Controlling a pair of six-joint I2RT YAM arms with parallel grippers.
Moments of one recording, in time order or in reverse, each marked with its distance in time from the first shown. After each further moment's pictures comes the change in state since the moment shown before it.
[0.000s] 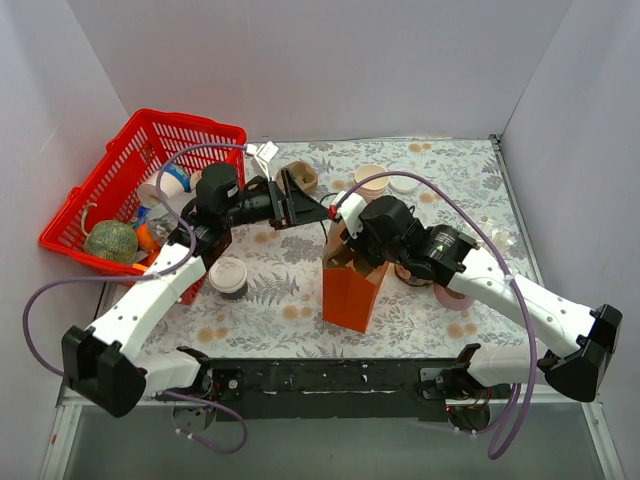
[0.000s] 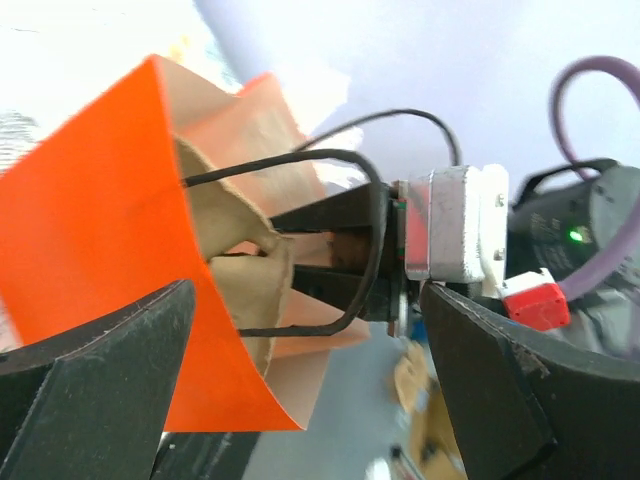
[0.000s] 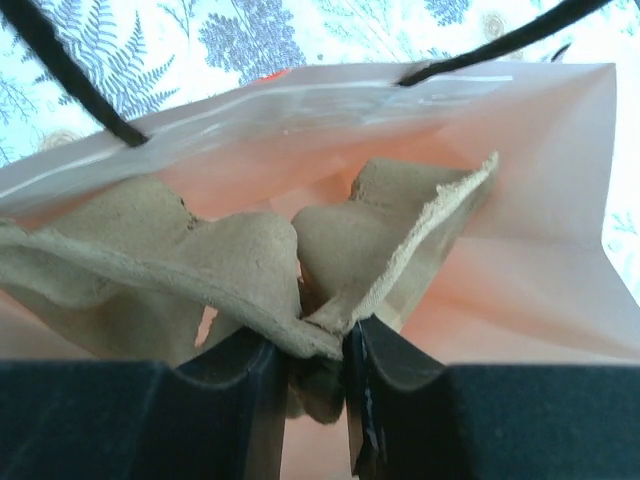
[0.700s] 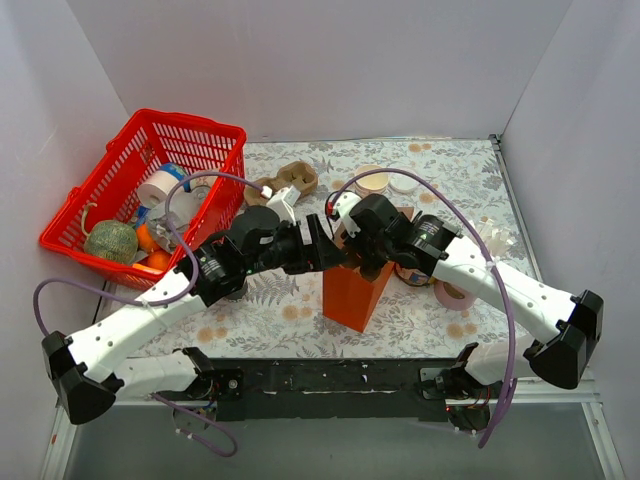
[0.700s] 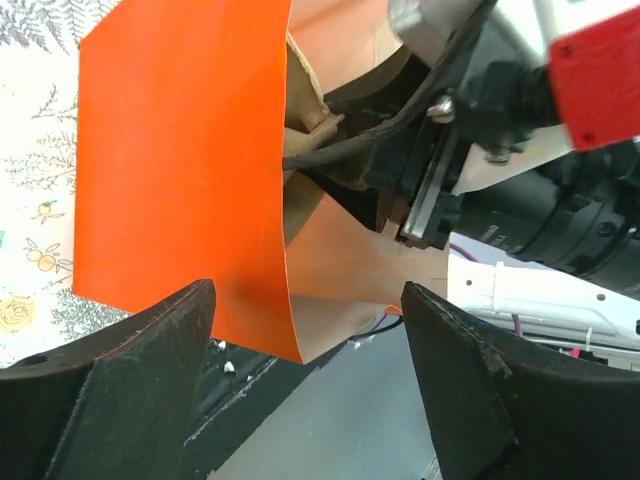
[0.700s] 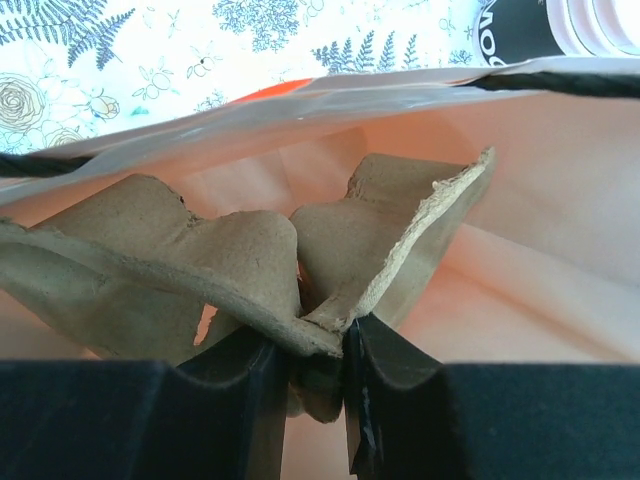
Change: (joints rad) left arm -0.405 -0.158 -0.008 -0.454 -0.742 0.011; right arm -0.013 0.107 0.071 -0.157 0.047 0.117
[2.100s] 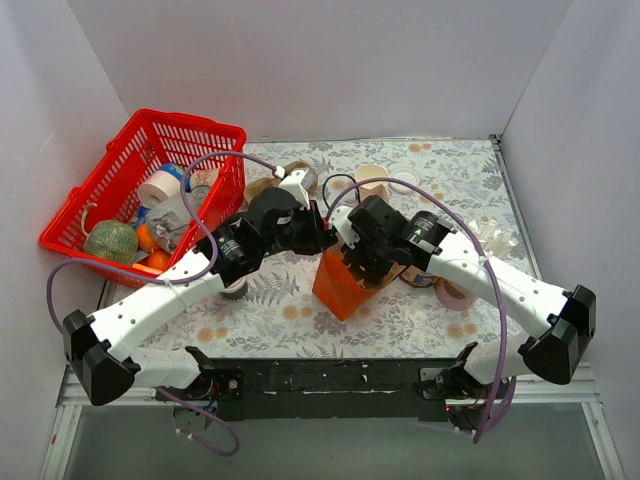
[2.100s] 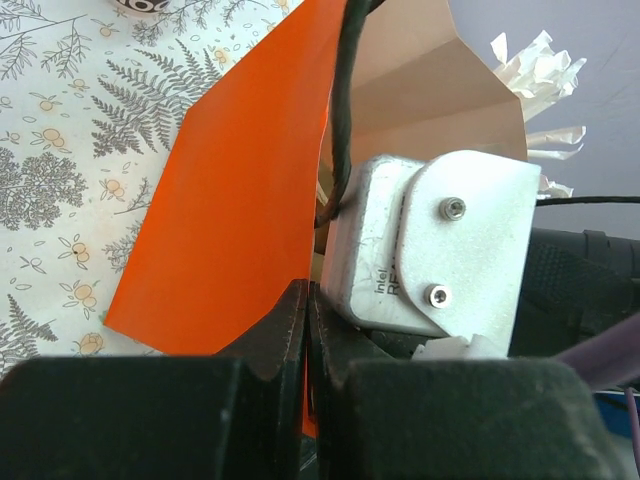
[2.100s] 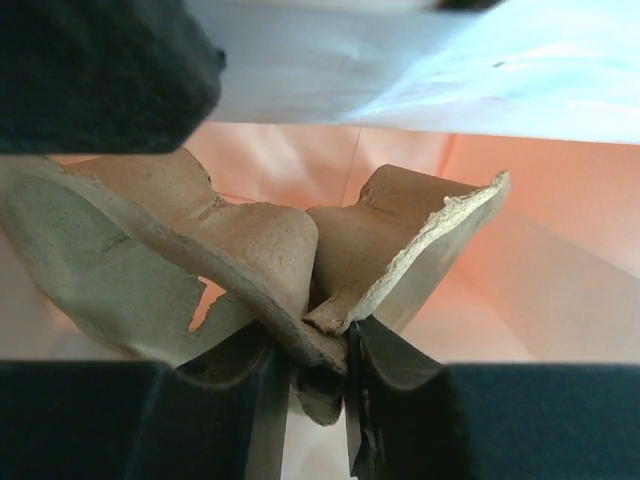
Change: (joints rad) left arm 0.005 0.159 0.124 0.003 -0.080 0.210; right arm -0.015 0.032 0.016 -0.121 -0.137 -0.116
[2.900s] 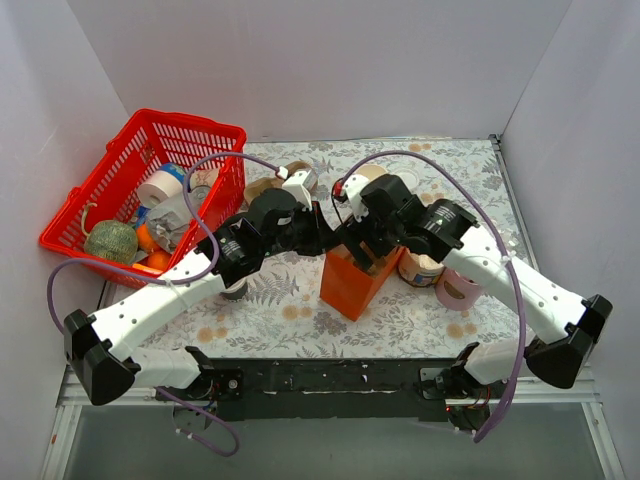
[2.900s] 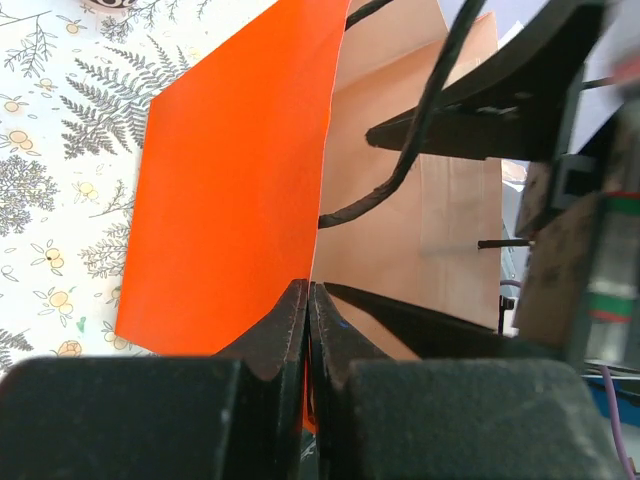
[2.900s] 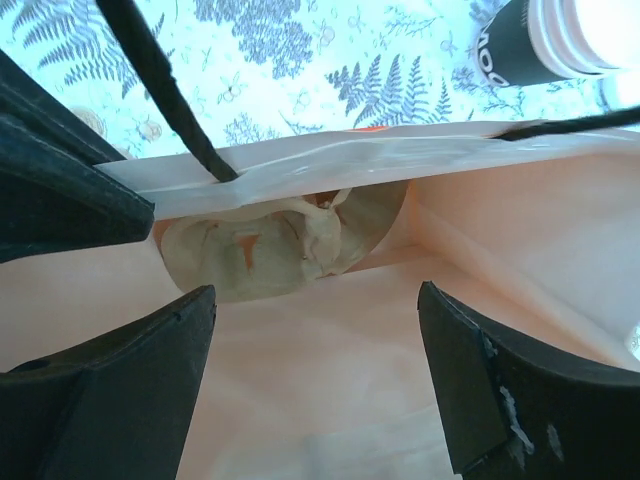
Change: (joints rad) left arm 0.008 0.000 -0.015 0.037 0.039 -0.012; right arm -0.040 -0.006 0.136 0.008 0.042 0.140
